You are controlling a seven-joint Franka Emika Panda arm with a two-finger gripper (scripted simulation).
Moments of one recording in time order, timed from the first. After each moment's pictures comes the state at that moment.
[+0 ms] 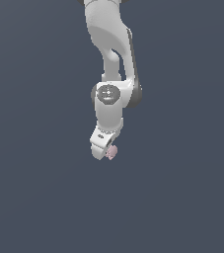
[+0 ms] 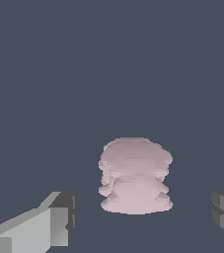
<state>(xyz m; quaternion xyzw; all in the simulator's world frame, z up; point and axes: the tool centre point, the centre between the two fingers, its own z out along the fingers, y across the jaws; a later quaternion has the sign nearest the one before) 0.004 -0.008 0.095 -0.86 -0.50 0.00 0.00</state>
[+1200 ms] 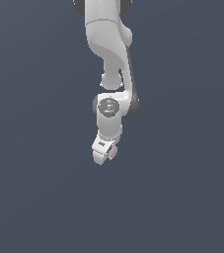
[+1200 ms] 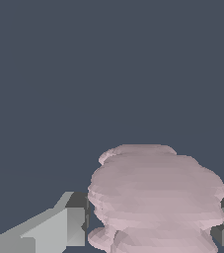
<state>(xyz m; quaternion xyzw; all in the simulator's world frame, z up) 0.004 -0.009 0.046 -0.86 -0.50 0.00 0.00</state>
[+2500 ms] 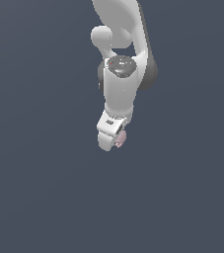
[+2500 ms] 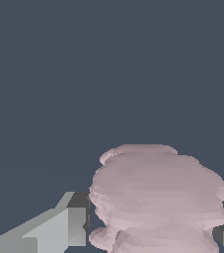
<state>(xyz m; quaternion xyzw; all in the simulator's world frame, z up) 0.011 0.023 0.179 -0.86 -0.50 0.00 0.00</state>
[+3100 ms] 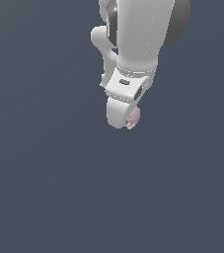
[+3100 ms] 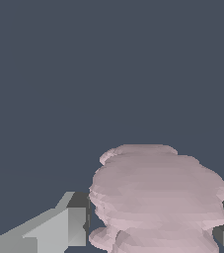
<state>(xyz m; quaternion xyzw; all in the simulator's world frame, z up) 0.021 0.055 0.314 -0.86 -0.51 0.00 0.00</state>
